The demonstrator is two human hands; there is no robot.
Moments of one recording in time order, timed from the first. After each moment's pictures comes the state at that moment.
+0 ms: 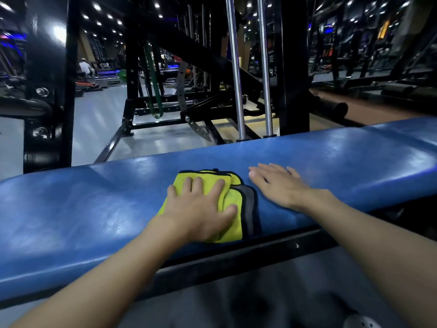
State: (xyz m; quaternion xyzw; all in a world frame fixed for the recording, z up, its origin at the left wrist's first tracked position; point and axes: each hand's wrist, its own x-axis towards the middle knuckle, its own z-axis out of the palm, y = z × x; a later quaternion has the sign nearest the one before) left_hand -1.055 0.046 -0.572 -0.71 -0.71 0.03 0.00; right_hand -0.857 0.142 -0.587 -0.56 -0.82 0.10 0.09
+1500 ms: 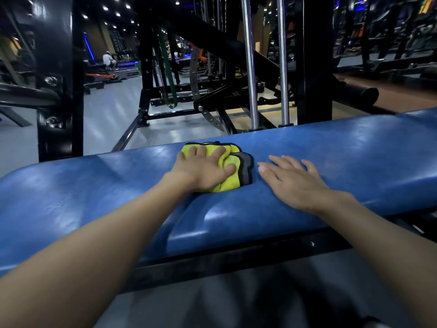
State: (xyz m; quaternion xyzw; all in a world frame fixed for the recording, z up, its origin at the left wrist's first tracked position) left_hand -1.079 0.146 -0.576 -0.67 -0.74 0.00 -0.01; right_hand -0.856 0.146 -0.598 -0.55 -0.83 0.11 0.09
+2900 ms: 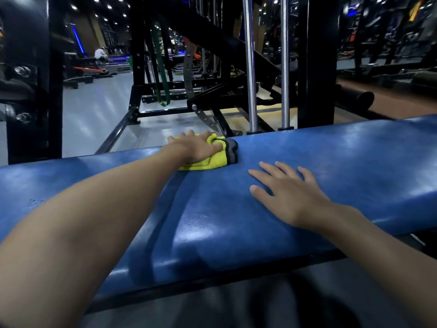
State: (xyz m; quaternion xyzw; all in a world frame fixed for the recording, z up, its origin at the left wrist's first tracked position) left_hand -1.118 0.246 -0.567 -0.64 -0.77 -0.01 -0.04; right_hand -0.871 0.155 -0.601 -0.53 -0.84 0.07 0.04
